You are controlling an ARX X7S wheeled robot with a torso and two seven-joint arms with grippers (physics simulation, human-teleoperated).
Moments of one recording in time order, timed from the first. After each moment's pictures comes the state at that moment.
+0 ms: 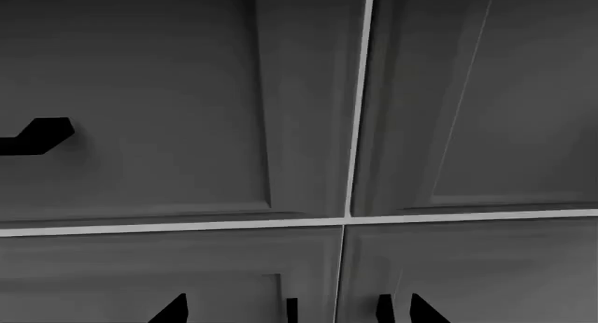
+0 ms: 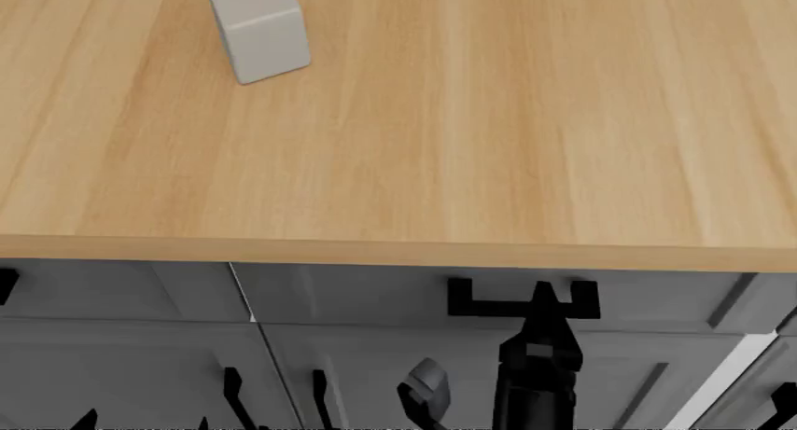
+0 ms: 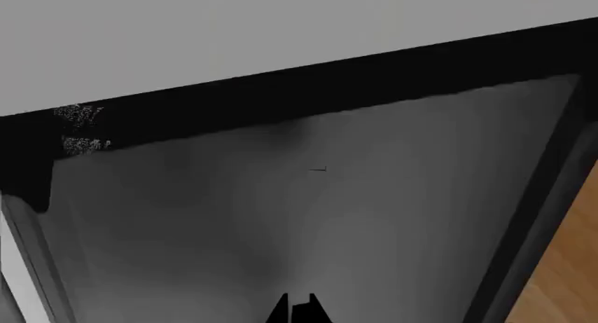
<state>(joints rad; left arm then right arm) -0.02 -0.28 0.35 0.00 -0.25 0.07 -0.30 0.65 0.15 -0.82 0.79 -0.80 0.56 0.71</state>
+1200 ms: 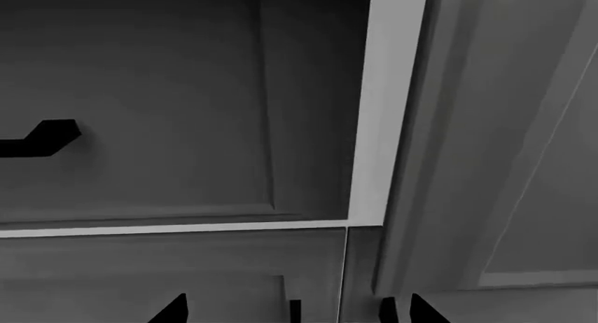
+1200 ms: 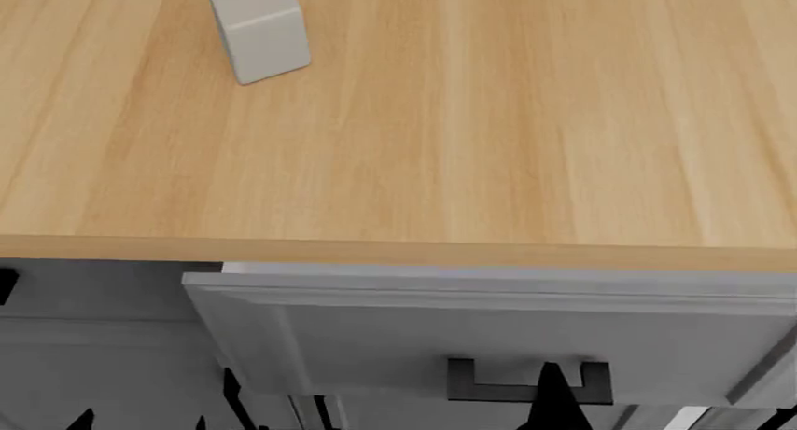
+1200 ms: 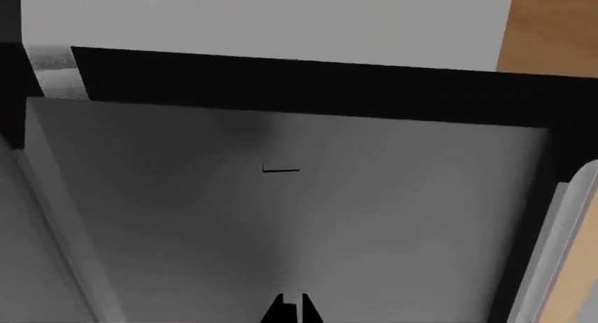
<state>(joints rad) -0.02 -0.29 0.36 0.00 -0.26 0.08 -0.32 0.34 0.35 -0.85 0.15 -0.83 0.79 0.51</state>
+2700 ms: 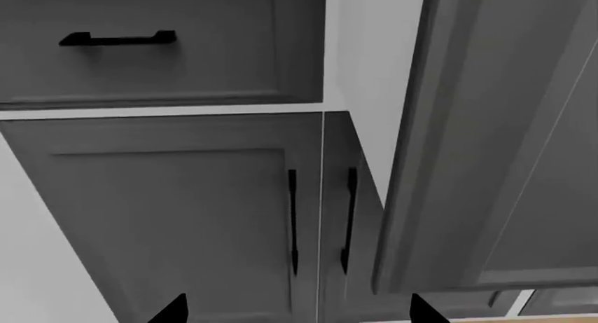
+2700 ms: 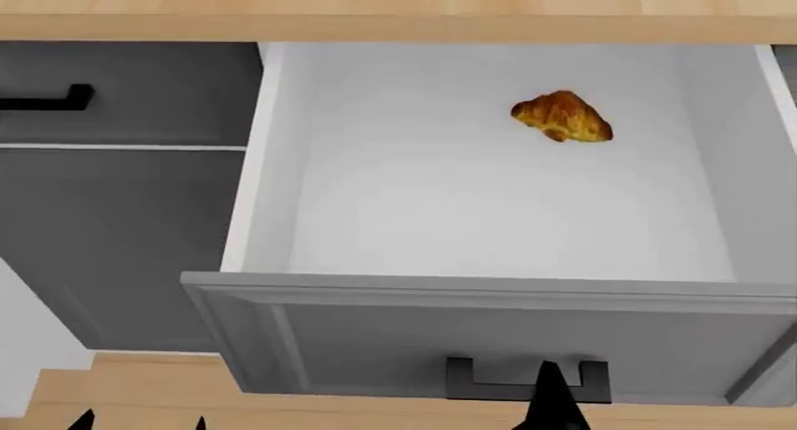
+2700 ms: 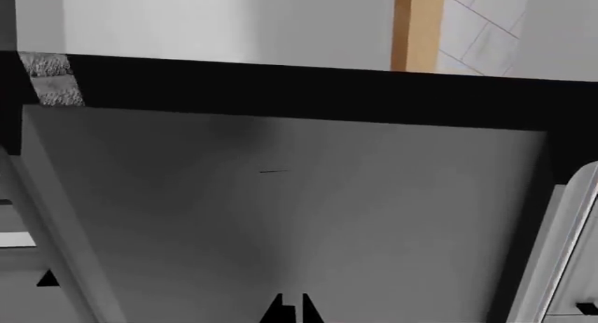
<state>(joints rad) -0.03 -0.30 0.38 -0.01 -0.27 0.08 -0.34 0.34 0.34 -0.84 0.15 -0.82 0.79 0.51</state>
